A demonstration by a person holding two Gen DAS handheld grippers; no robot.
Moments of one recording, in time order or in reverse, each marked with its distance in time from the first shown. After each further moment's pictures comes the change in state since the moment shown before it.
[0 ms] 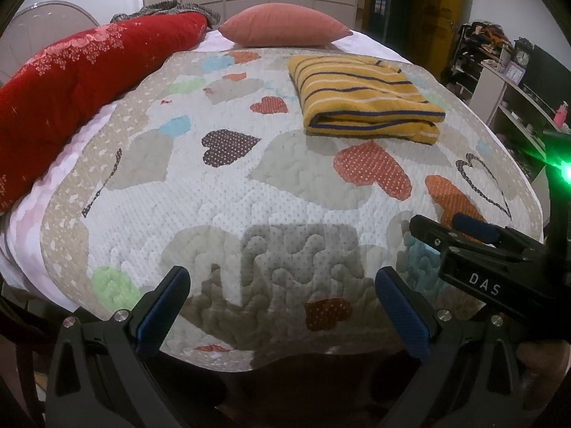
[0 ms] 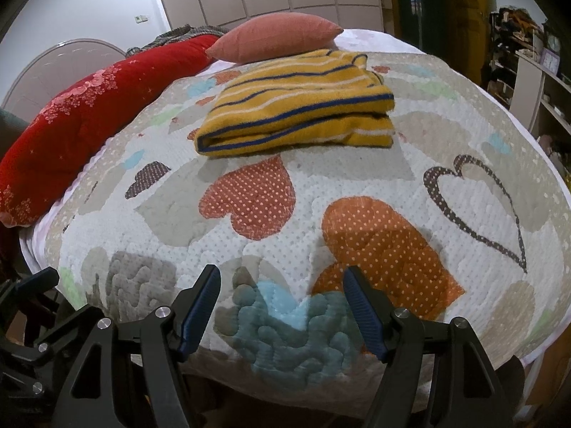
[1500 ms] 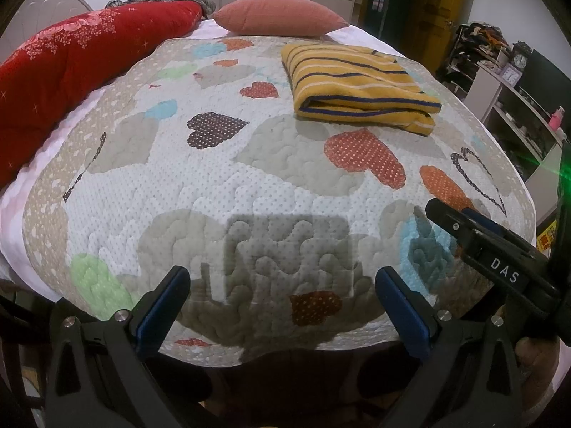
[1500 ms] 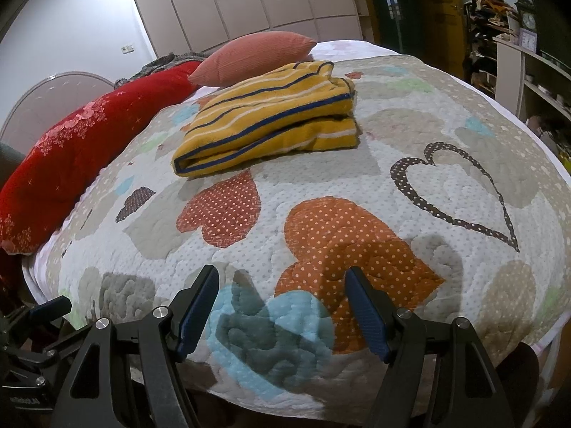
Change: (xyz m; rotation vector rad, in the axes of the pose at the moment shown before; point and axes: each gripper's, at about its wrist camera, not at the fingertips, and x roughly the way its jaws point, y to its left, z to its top) left arm 0.012 -0.003 -0.006 -0.017 0.029 -0.047; right arm -0.010 -0.030 -0.009 0.083 -0.104 0.009
